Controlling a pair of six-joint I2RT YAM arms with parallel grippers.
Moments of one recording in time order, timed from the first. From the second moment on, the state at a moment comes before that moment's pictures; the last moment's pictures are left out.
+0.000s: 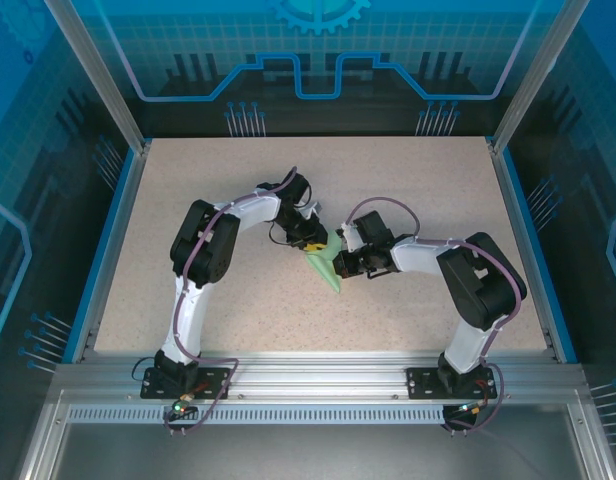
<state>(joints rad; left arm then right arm) -0.44 2.25 1.62 -0.69 0.64 -0.51 0.51 1.76 0.85 -0.12 -0.39 0.28</state>
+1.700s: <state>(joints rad) -0.44 2.25 1.62 -0.69 0.64 -0.51 0.51 1.76 0.89 -0.14 -0.39 0.28</state>
